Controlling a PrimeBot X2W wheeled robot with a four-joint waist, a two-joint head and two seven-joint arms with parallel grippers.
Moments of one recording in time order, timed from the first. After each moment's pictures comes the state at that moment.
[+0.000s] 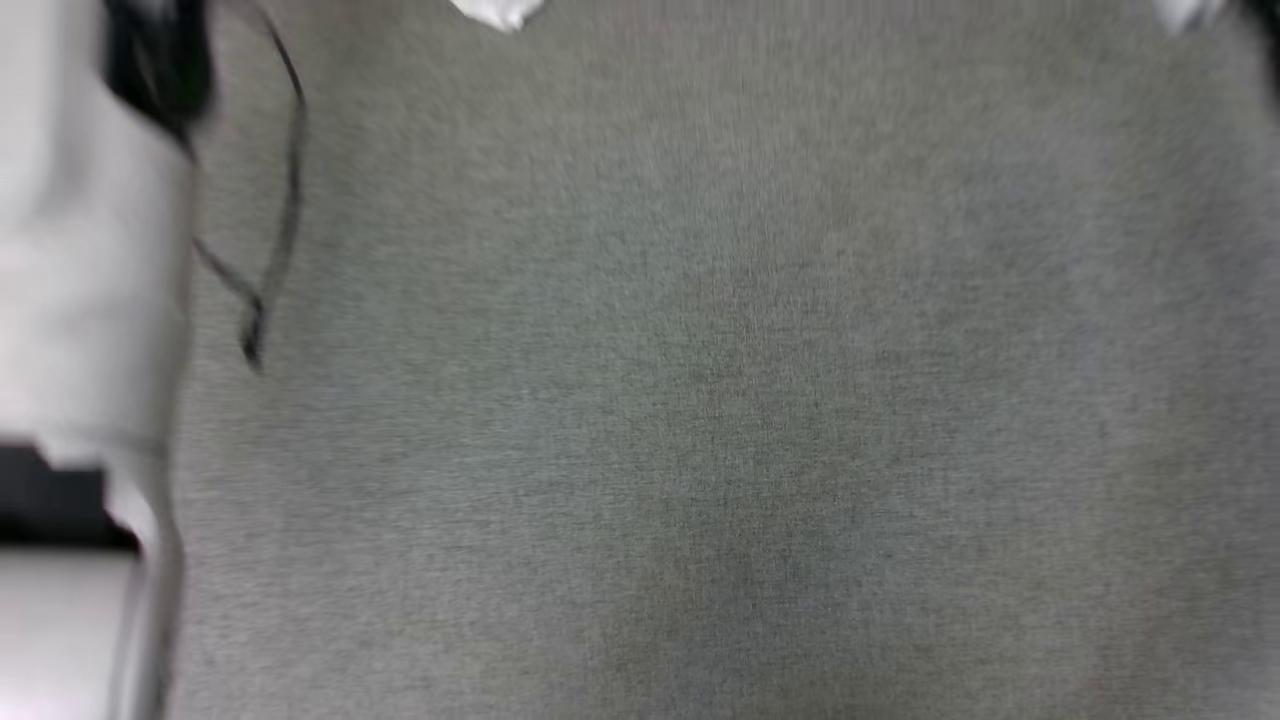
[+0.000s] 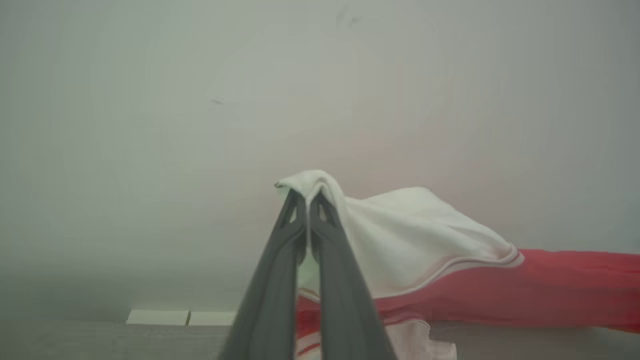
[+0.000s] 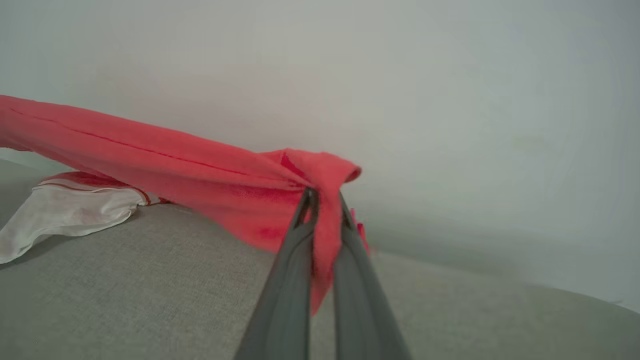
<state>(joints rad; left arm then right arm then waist) -1.32 0.30 -0.25 0.88 -0.58 -0.10 -0.26 -1.34 -0.37 0.49 0.87 0.57 0.13 -0.03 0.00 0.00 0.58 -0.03</state>
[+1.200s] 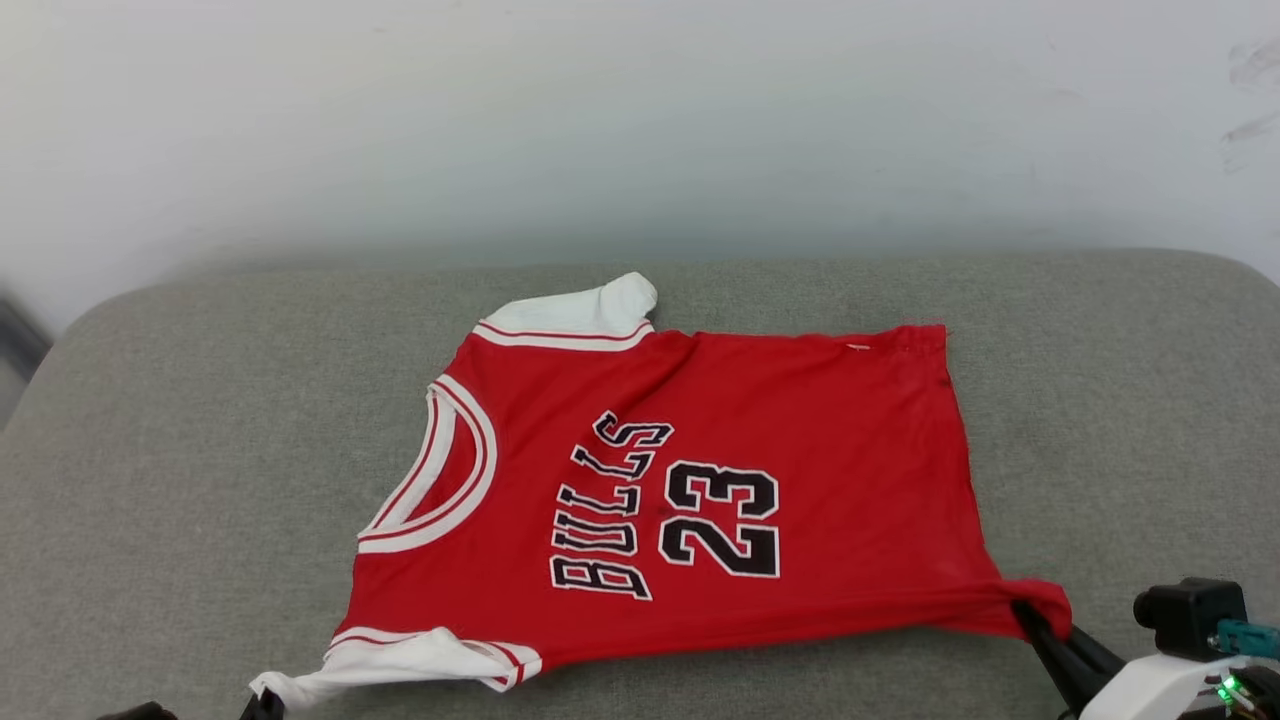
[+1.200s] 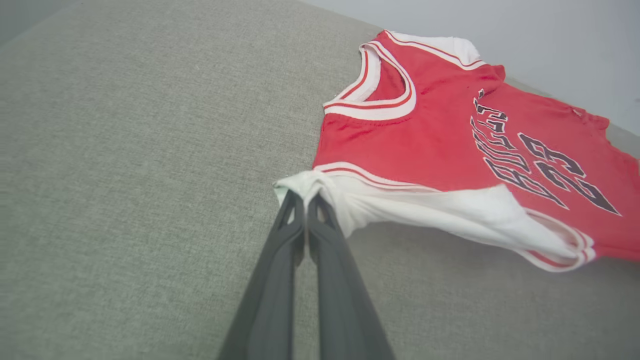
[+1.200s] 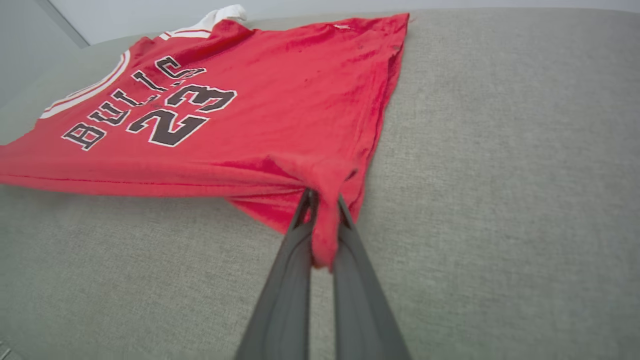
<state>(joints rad) 0.31 0.39 -0.11 -0.09 -0.69 0.23 0.05 0.02 -0.43 0.26 0.20 0.56 0.13 0.08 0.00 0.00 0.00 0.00</state>
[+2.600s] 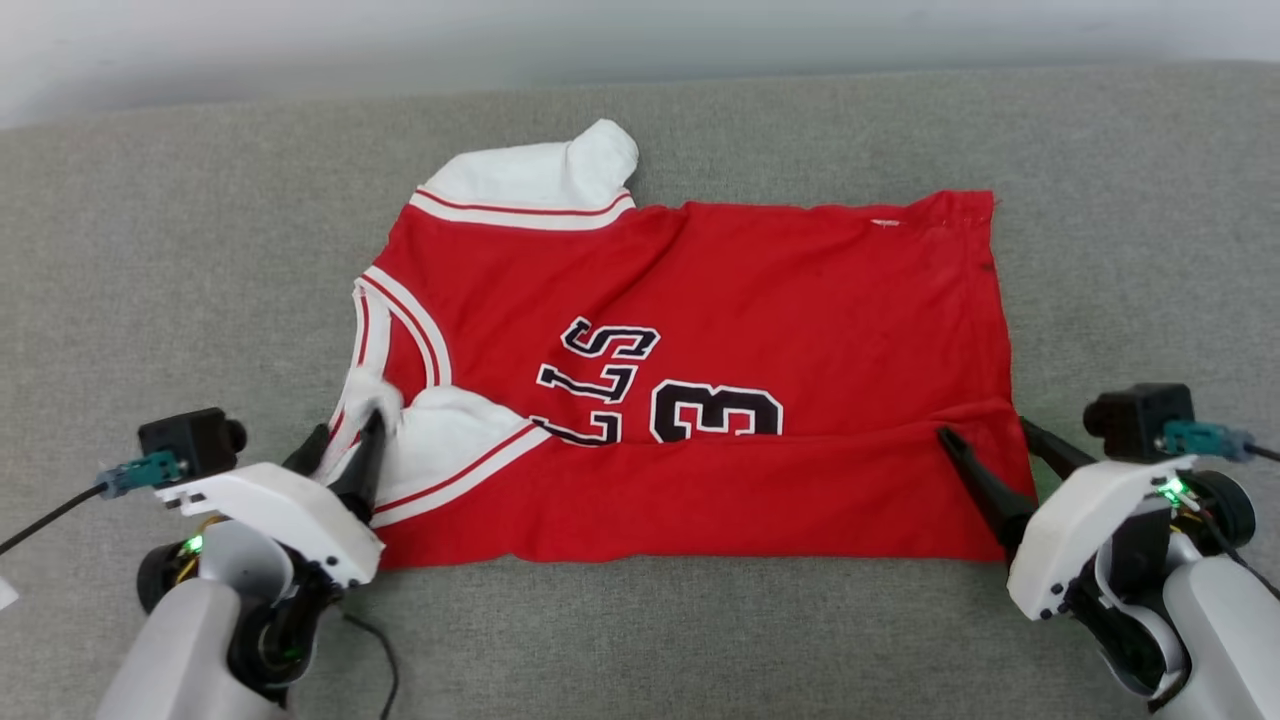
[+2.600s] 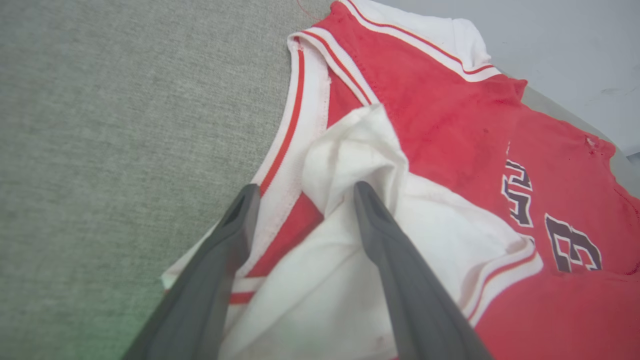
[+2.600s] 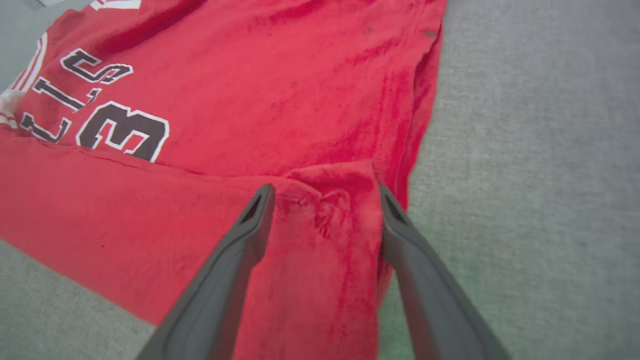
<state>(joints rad) -0.33 0.33 -0.20 0.41 -0.80 0.00 0.10 -0.32 -0.38 0.33 0.30 0.56 0.13 0.20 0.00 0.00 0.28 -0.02</state>
